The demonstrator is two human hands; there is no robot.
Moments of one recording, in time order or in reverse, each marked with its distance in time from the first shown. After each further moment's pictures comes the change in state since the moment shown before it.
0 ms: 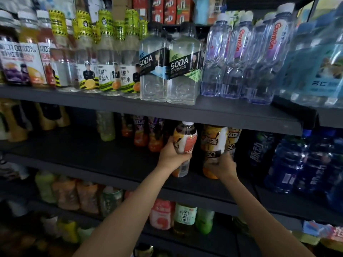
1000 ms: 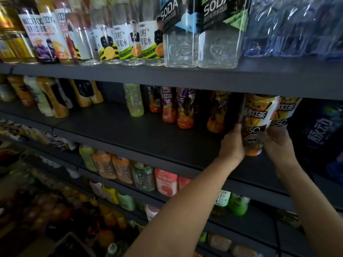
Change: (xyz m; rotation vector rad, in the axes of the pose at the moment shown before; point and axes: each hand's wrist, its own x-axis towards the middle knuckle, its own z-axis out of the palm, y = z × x) left_hand 0.019 -0.018 0.089 0.319 -0.061 0.059; right_hand 0.023 0.022 0.007 0.493 0.088 0.014
